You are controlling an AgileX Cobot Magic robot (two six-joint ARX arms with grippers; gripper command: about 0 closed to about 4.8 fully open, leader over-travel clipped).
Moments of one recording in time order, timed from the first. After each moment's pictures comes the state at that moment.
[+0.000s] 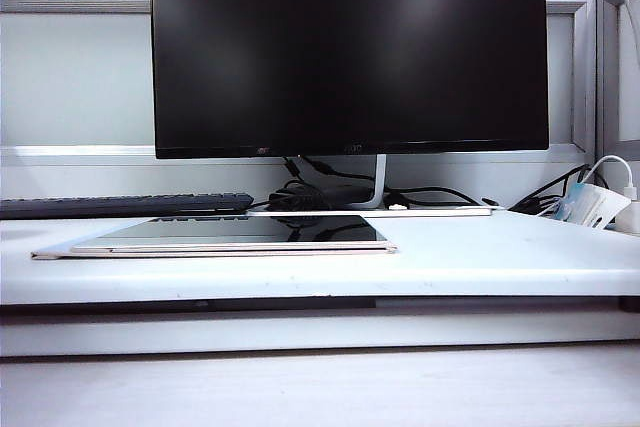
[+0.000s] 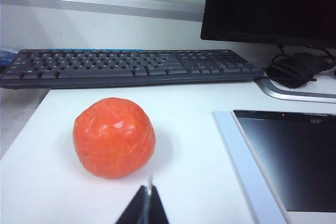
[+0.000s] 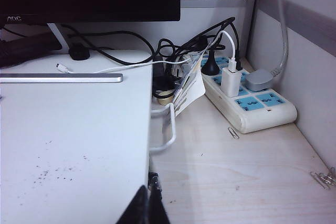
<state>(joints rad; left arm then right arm) 0.04 0.00 0.01 -0.02 0.09 -0.11 0.04 0.00 0.01 -0.04 0.02 0.02</state>
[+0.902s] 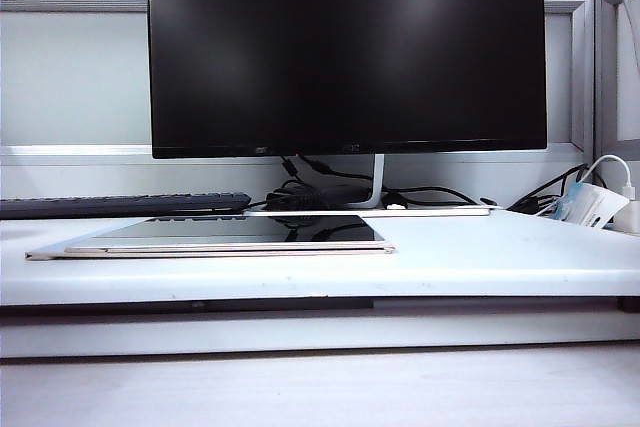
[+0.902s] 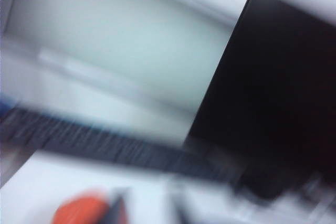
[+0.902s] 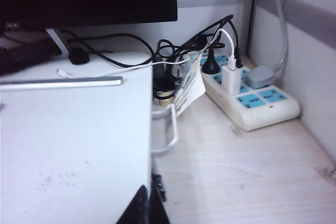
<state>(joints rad) 0.04 0.14 0.05 0.30 0.00 -0.38 0.04 0.00 0.01 -0.03 0.02 0.07</state>
